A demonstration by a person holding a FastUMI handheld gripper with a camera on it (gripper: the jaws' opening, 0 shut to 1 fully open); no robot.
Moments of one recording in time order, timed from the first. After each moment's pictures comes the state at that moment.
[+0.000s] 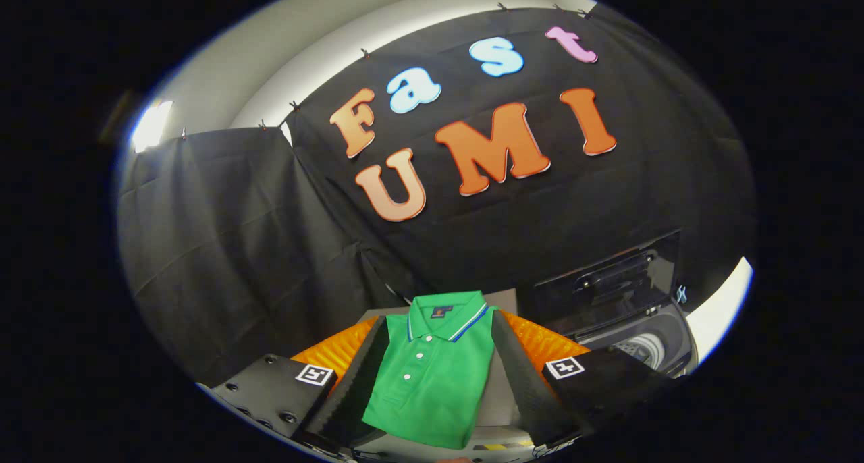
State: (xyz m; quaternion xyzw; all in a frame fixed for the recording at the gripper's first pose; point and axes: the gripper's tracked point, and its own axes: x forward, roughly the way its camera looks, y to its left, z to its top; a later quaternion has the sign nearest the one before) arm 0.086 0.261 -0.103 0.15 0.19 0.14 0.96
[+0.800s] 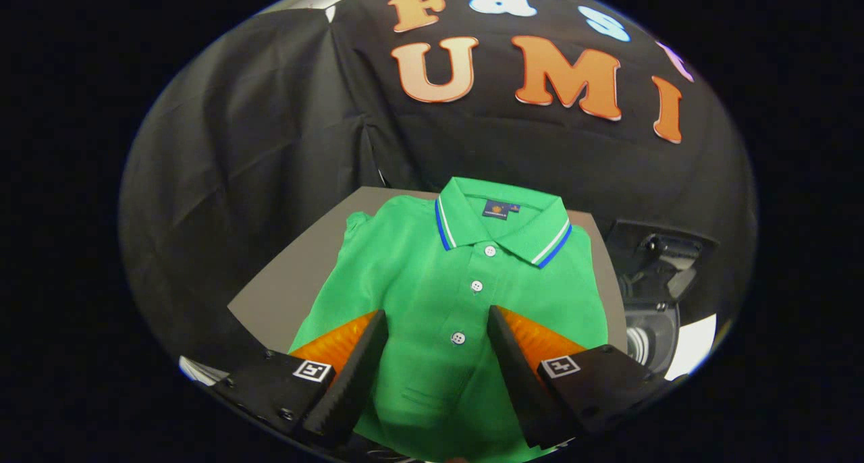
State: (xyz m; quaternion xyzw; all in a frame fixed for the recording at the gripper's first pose) arm 0.101 0.373 -0.261 -0.06 0.34 0.16 0.93
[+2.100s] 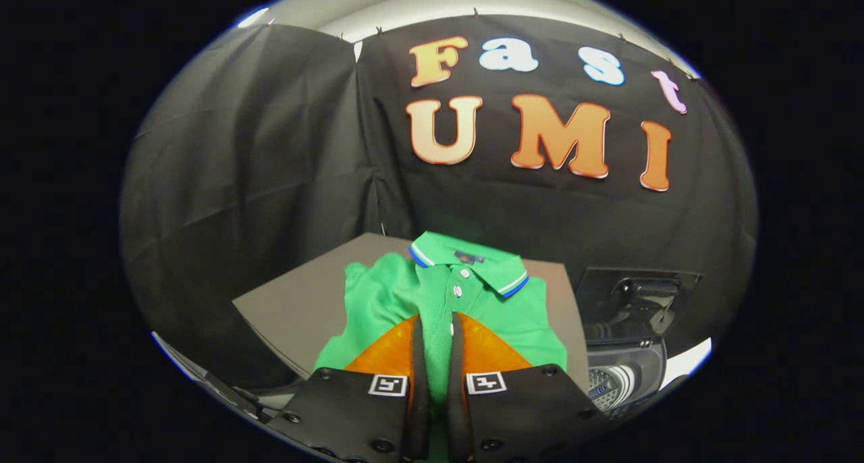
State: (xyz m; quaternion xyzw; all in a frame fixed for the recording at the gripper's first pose) arm 0.087 0.342 -0.207 -0.06 0.17 0.17 0.97
